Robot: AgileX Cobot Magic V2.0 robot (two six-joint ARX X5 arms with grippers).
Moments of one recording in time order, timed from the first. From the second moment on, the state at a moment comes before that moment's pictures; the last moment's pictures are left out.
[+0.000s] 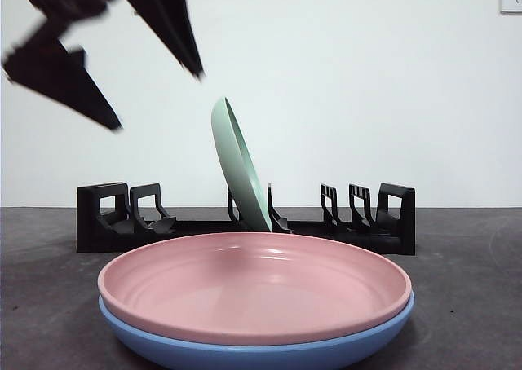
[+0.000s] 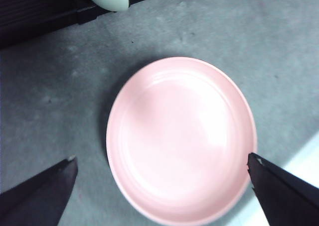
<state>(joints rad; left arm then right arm) -0.57 1.22 1.08 -0.77 0.29 -0.18 0.22 0.89 1.10 -0.94 -0.73 -0.02</state>
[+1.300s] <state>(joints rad) -0.57 0.54 1.08 -1.00 0.26 -0.15 0.43 1.49 1.47 -0.66 -0.65 0.22</state>
